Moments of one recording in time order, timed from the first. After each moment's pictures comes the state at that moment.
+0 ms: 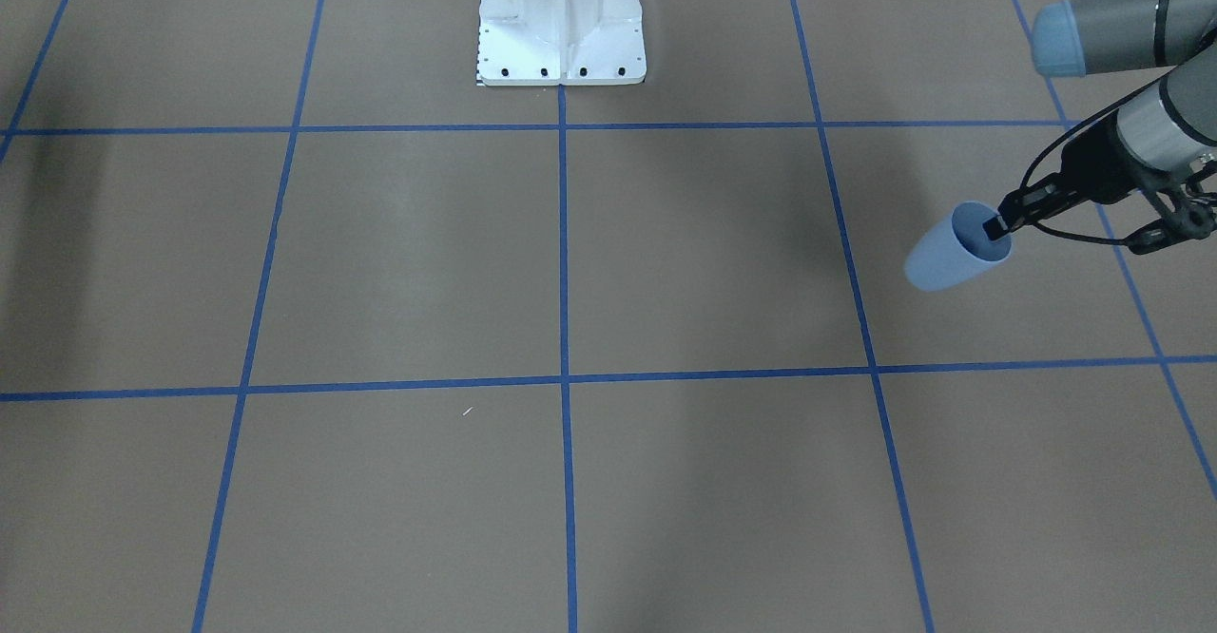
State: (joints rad) left arm -1.11 -1.79 -1.80 -1.75 -2.46 -1.11; right arm 1.53 -1.61 1.79 -1.70 2.28 0.06
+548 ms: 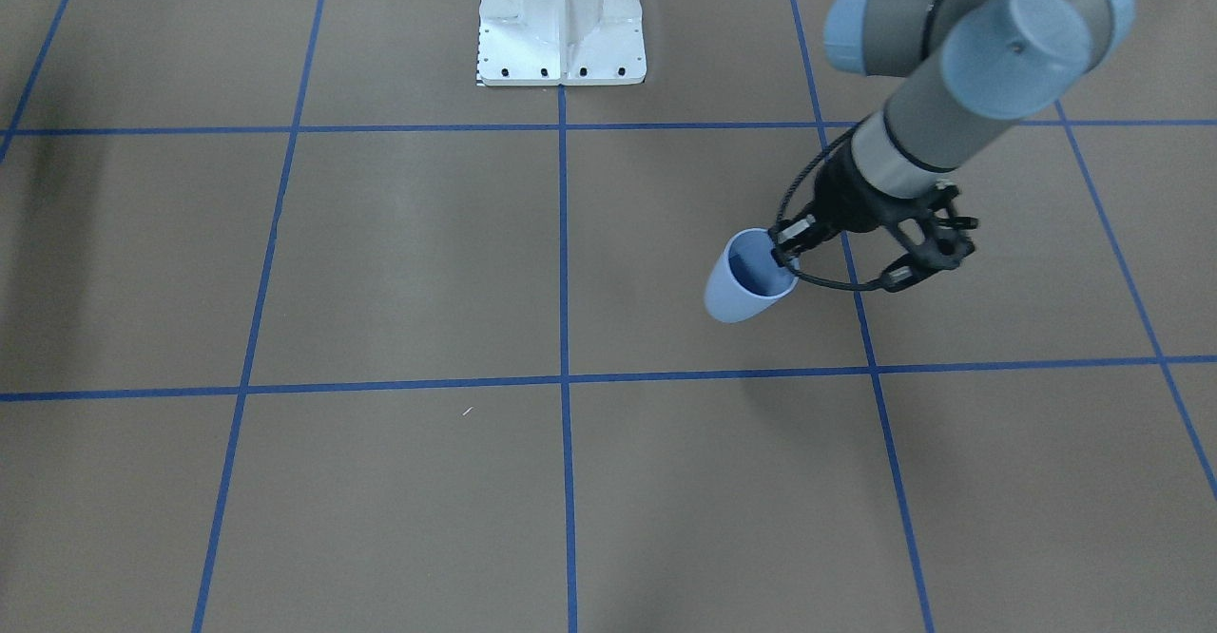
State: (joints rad) left arm -0.87 -2.24 -1.68 -1.57 -2.28 -1.49; right arm 1.53 -1.61 1.79 -1.69 2.28 0.05
